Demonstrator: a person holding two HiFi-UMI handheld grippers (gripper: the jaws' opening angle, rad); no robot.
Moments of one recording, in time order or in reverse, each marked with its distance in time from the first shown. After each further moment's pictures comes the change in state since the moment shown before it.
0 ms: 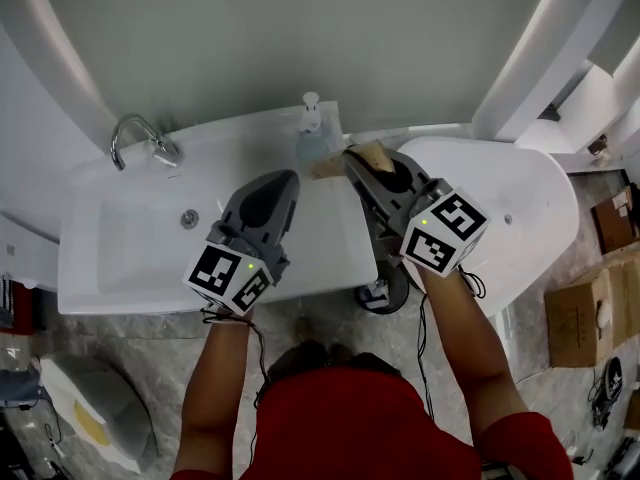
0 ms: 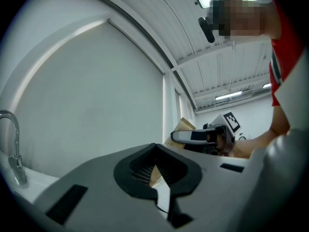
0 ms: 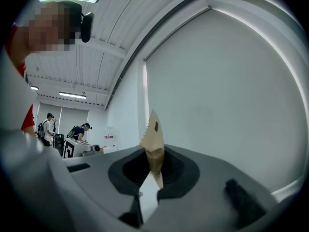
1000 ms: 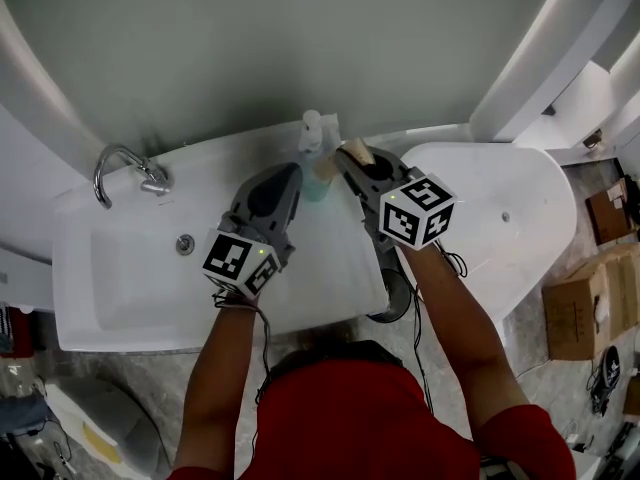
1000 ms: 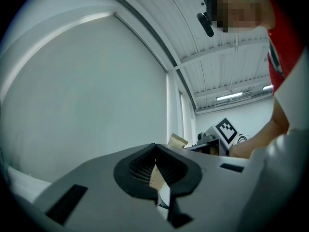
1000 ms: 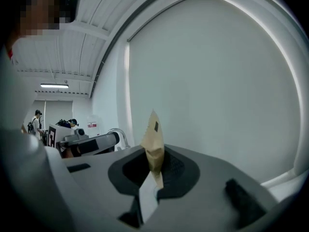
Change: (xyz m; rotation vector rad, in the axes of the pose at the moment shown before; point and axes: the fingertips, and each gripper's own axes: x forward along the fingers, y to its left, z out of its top) left arm 0.068 0.080 -0.037 -0.010 -0.004 -0.026; right arm 0.079 -0.107 -0.073 0.040 0.173 -0.148
